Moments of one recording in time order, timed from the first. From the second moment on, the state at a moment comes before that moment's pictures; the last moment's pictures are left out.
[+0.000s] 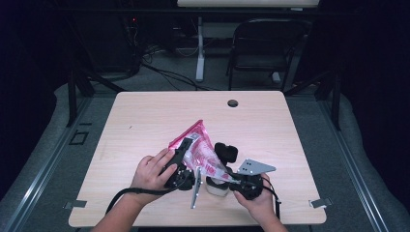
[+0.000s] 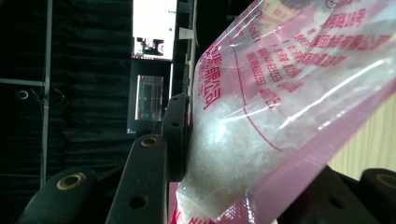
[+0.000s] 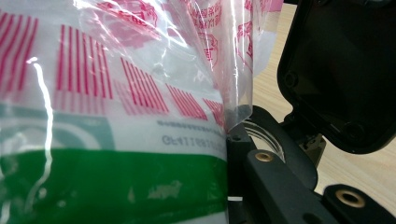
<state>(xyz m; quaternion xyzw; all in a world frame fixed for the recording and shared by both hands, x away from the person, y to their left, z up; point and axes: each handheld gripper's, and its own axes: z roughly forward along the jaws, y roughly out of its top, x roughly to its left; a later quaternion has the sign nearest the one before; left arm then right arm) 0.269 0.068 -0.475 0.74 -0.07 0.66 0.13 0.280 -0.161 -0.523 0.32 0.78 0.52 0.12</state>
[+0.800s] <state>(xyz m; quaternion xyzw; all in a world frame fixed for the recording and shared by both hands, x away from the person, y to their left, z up) 0.270 0.067 -0.473 0.74 -0.08 0.66 0.13 0.280 -0.161 -0.524 0.32 0.78 0.52 0.12</state>
